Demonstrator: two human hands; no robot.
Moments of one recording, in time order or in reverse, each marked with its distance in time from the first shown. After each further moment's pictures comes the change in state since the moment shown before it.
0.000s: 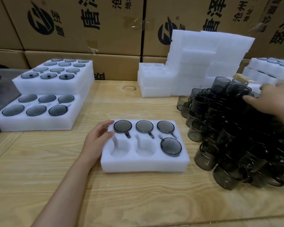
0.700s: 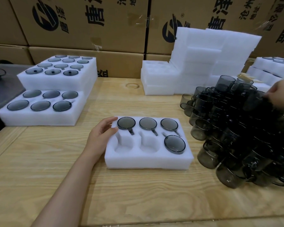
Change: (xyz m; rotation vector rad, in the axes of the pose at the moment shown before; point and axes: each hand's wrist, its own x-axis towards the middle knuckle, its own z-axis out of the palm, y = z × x) left_hand -0.002 0.003 0.004 0.004 0.025 0.007; right_hand 0.058 0.027 0.026 0.188 0.110 -0.048
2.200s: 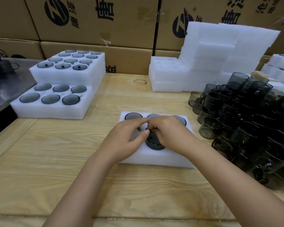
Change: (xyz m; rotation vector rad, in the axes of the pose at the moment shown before) left_hand -0.039 0.050 0.036 0.836 -0.295 0.371; right_hand -0.229 -0.217 0.044 0.325 -0.334 -0.994
